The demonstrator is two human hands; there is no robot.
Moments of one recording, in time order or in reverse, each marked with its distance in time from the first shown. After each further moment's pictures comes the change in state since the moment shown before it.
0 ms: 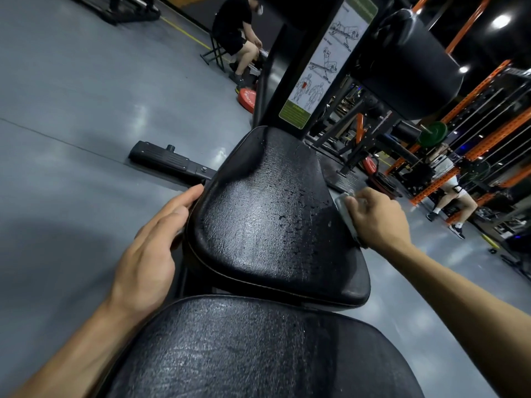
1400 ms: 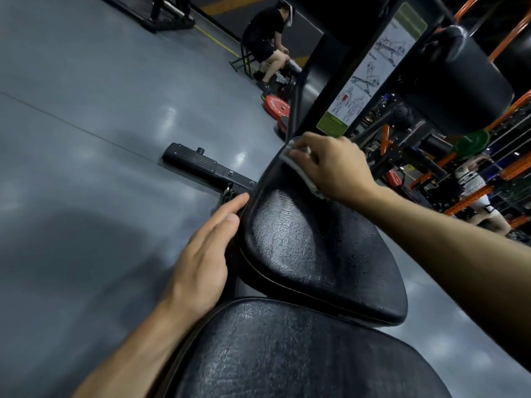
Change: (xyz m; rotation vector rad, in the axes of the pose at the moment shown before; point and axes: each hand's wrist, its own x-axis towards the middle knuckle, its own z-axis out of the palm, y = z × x) left_hand -0.027 0.094 0.006 -0.369 0.033 -0.074; right_hand 0.023 -0.173 -0.005 -0.047 0.093 -0.697
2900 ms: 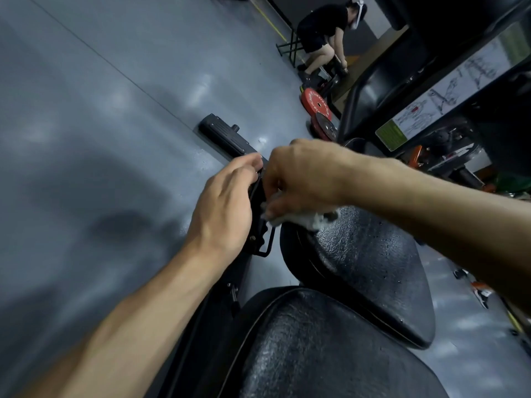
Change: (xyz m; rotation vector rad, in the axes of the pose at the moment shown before) left_hand 0.017 0.022 -0.033 -0.016 0.368 -0.087; right_hand 0.028 -0.143 -0.011 -0.290 -0.784 -0.439
